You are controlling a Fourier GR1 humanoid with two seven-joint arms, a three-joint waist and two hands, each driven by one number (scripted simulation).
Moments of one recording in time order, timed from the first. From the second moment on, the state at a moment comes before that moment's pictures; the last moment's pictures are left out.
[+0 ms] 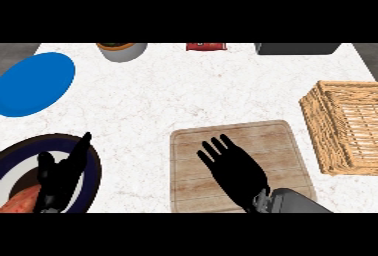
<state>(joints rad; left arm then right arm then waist) 0.11 0.30 -0.11 -1.49 0.16 0.09 0.21 -0.47 -0.42 0.89 -1.68 0.88 0.54 0.43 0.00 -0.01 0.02</state>
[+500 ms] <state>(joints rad) 0.11 0.29 -0.10 -1.51 0.16 0.09 0.23 -0.50 -0.45 0.93 -1.64 0.99 0.48 0.29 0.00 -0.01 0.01</state>
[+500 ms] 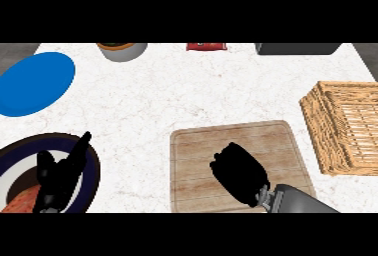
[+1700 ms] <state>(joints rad) 0.20 0.30 -0.04 -1.55 0.17 0.09 0.21 0.05 -0.23 0.61 -2.21 0.87 0.00 0.67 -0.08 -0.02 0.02</state>
